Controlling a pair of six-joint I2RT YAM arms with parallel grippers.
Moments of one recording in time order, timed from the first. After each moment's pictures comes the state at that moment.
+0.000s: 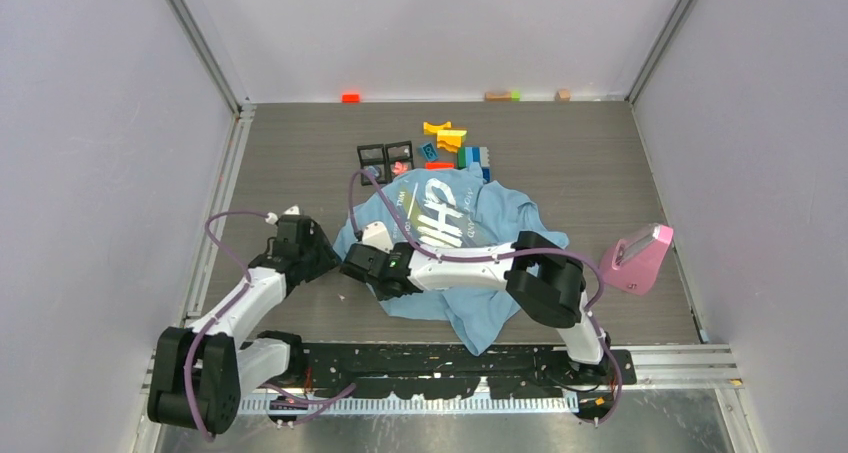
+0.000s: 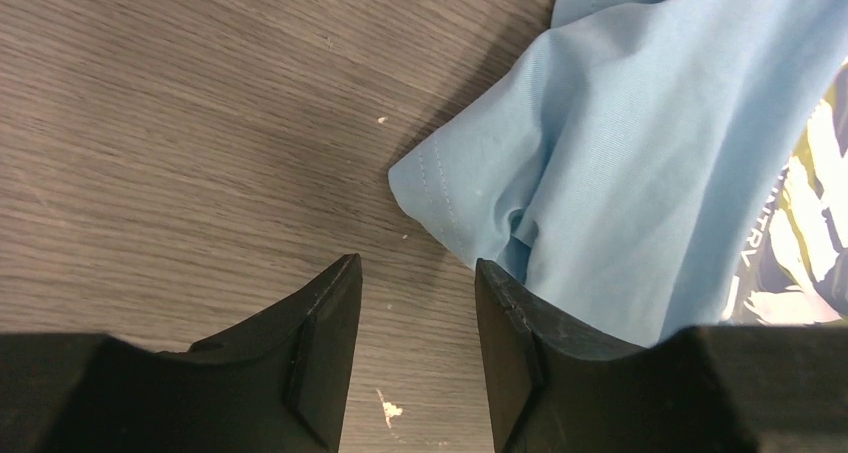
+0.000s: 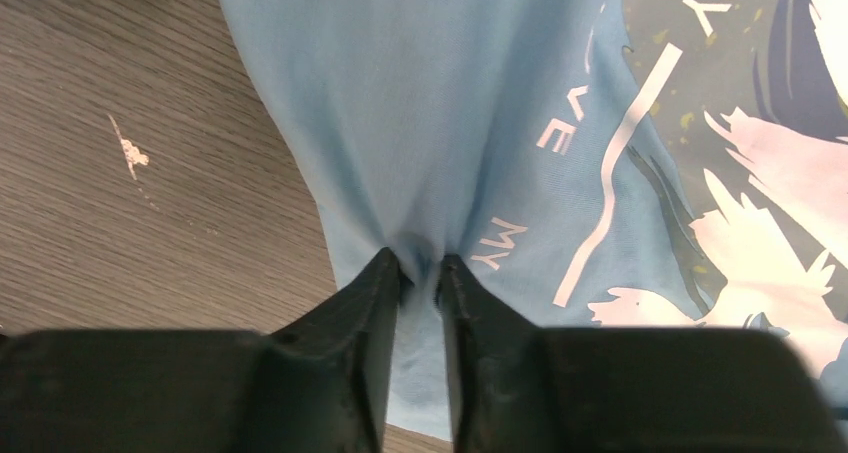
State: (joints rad) left arm -0.16 1.05 0.43 -0.28 -0.01 -0.65; right arm 1.25 2.04 1.50 -0.61 0.39 0.72
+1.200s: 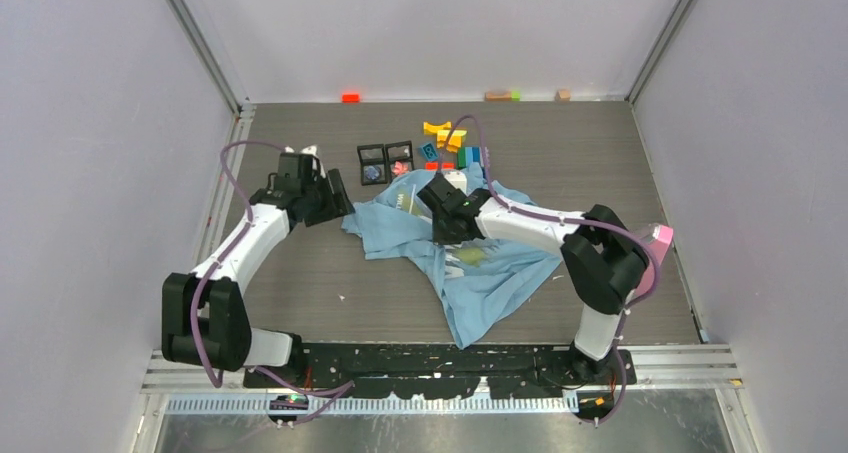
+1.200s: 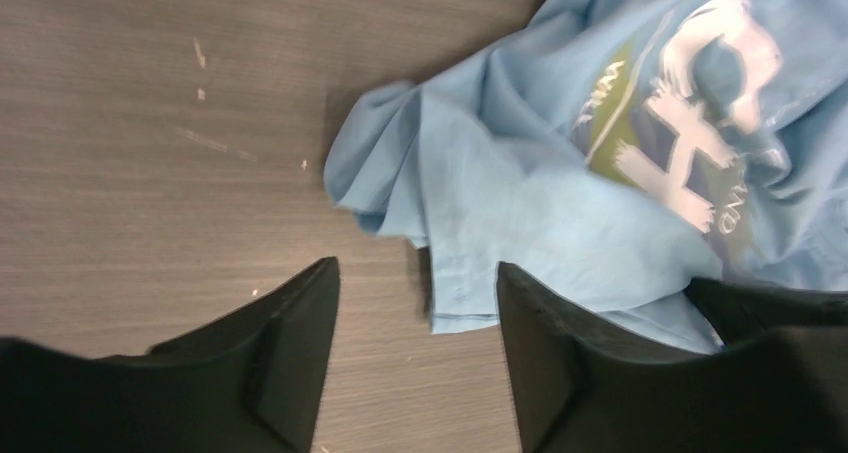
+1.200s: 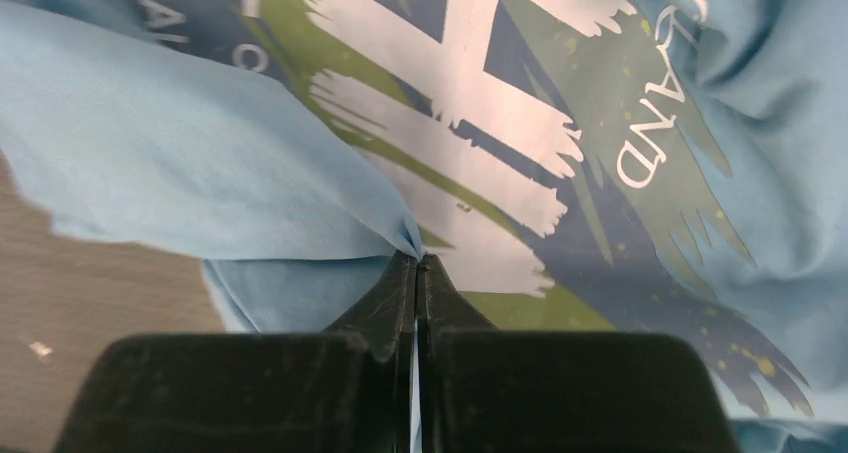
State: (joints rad) left arm -0.15 1.33 0.96 -0.44 0.14 -0.42; right arm 0.85 1.76 1.23 -0.52 0.26 0.73
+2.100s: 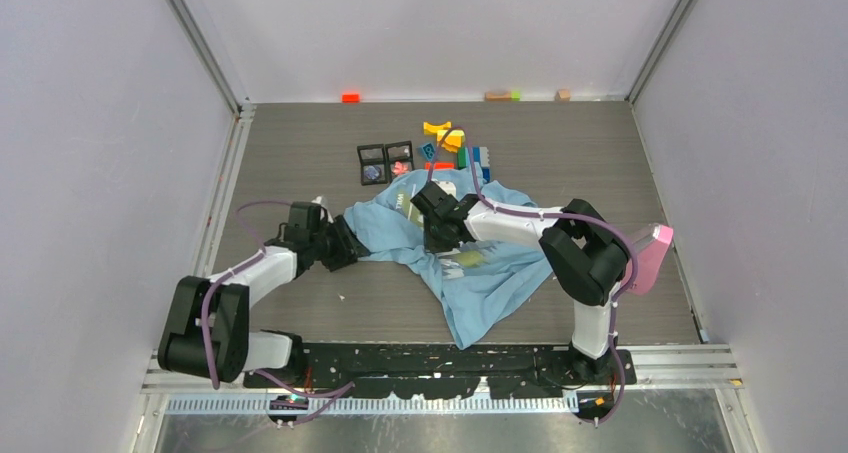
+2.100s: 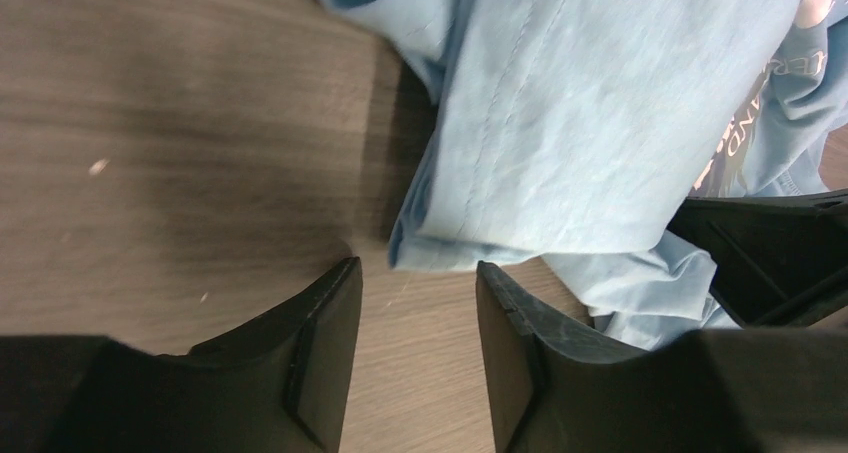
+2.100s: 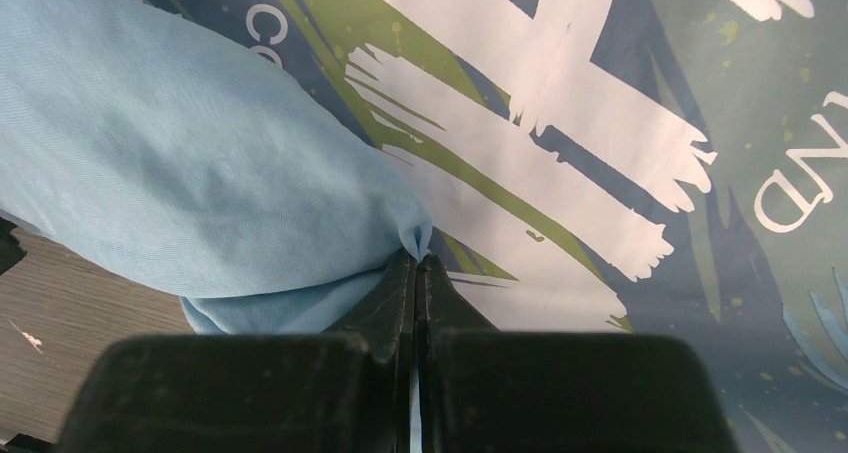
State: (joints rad) left arm -0.18 1.29 0.49 -0.11 0.31 -0.68; right arm 0.84 1.89 1.23 -0.43 0.14 0.72
